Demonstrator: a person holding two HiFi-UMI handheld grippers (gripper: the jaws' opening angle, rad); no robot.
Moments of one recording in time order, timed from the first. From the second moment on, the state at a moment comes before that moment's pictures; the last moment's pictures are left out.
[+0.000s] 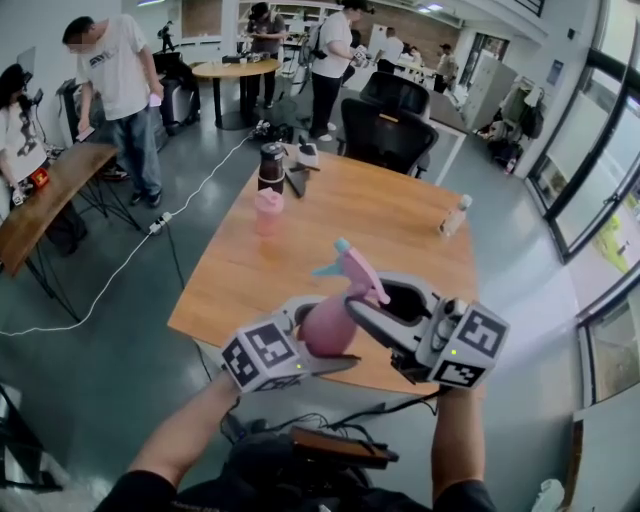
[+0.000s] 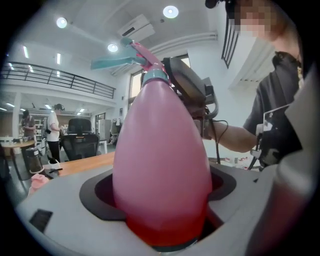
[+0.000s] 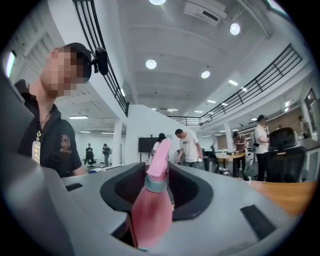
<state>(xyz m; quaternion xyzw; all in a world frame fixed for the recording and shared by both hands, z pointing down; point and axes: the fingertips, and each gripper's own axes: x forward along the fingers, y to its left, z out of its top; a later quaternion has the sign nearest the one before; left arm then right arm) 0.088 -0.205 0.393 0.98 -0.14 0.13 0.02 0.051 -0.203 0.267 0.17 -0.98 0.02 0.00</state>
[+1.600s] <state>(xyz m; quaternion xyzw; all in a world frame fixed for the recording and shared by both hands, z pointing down) 0.044 -0.285 0.423 0.91 -0.37 0.16 0.01 0.045 -0.221 0.272 0.35 -0.93 0.08 0.01</state>
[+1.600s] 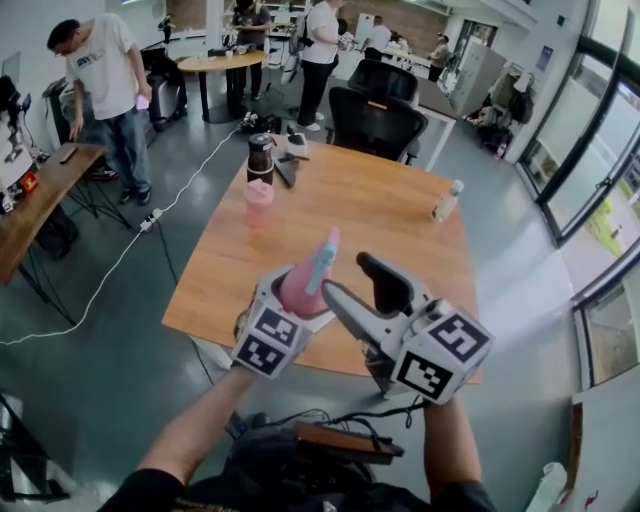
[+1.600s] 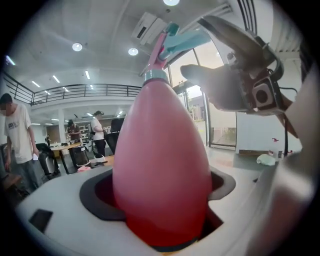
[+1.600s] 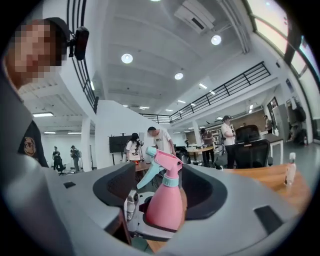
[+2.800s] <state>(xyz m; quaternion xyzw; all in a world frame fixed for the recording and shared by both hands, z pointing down) 0.059 -0.248 0.416 0.96 -0.24 0.13 0.01 0.082 -0.238 0.273 0.33 -0.94 0.10 -0.02</state>
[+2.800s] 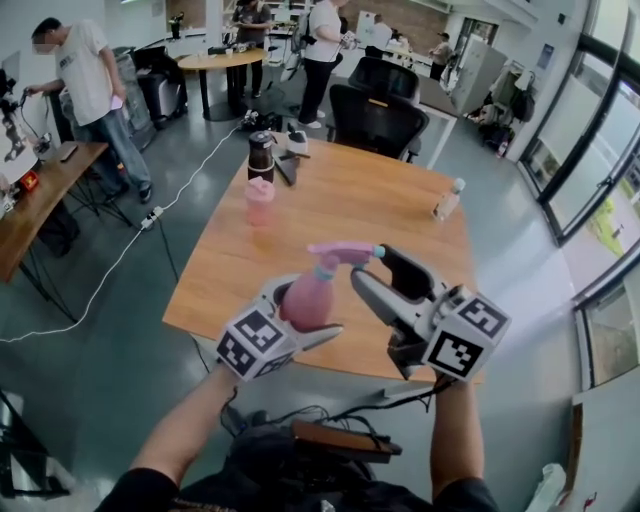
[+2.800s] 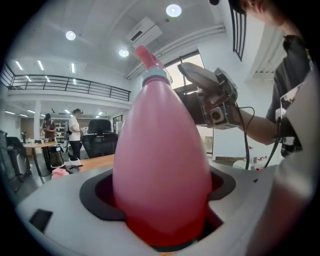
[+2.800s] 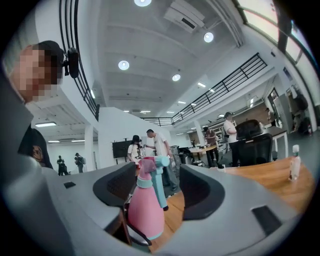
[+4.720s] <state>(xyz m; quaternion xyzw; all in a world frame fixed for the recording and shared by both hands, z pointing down) 0.060 -0.256 0.446 0.95 -0.26 0.18 0.00 0.113 -0.232 0.218 0.33 -0.93 0.09 -0.13</state>
